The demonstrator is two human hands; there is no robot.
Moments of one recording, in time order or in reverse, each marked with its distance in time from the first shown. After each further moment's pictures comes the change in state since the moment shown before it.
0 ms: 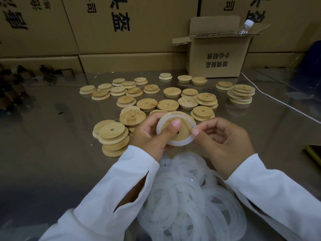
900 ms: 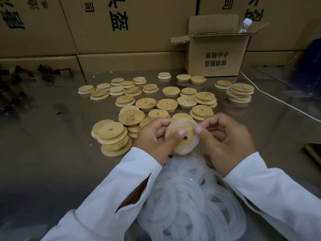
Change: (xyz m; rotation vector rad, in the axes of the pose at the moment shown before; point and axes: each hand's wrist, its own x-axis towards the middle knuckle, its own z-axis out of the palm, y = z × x) left_hand -0.004 0.000 0.003 0.198 -0.070 0.026; right_hand 0.002 0.002 -0.004 -0.196 0.055 -0.107
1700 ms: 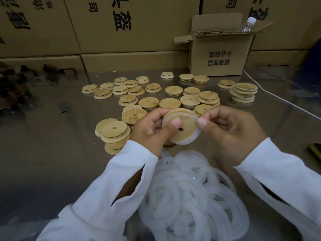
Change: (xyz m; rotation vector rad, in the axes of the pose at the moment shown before) left_hand 0.005 0.008 -0.010 -0.046 -0.022 0.072; right_hand 0.013 -0.012 -0.009 0.095 -0.152 -0.033
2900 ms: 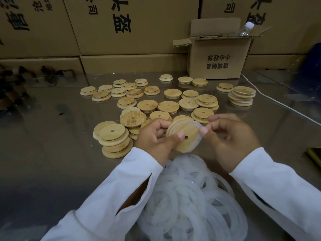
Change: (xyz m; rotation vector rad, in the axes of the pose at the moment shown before) left_hand 0.000 -0.009 0.009 0.042 0.067 -0.100; right_hand -0.001 0.014 -0.003 -0.348 0.055 0.113
